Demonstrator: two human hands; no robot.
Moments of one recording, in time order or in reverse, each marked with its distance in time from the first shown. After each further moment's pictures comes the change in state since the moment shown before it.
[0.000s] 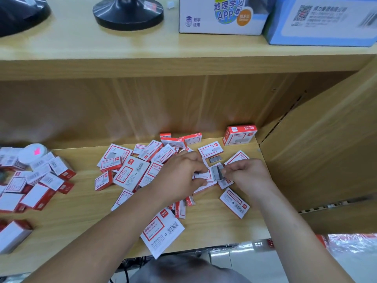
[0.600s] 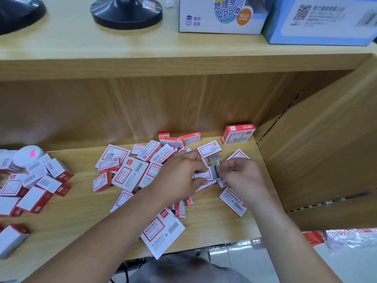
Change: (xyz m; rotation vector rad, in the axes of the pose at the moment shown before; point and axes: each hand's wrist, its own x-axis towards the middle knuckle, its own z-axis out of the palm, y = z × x) left_hand 0.000 -0.006 0.006 -0.012 0.054 0.030; right_hand -0.003 0.003 0.018 0.059 0.061 -0.040
